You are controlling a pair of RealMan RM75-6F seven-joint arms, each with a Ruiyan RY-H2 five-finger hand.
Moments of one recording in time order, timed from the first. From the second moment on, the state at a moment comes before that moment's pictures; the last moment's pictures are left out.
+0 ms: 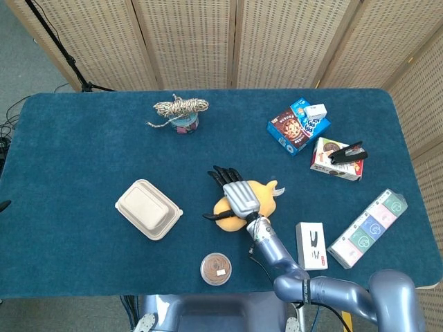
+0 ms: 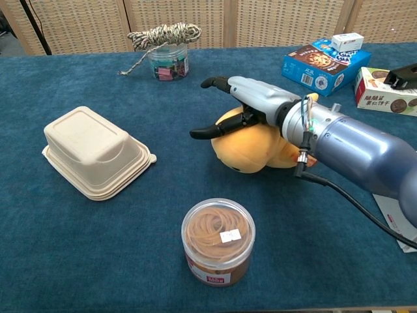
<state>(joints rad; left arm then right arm) -0.19 -0.83 -0.21 -1.69 1.20 1.25 -0.38 0.80 -1.86 0.32 -1.29 -1.10 0.93 -0.24</state>
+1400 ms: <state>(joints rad) -0.19 -0.83 -0.21 -1.70 1.21 1.24 -0.38 0.77 -1.59 0.37 -1.48 -0.99 0.63 0.18</state>
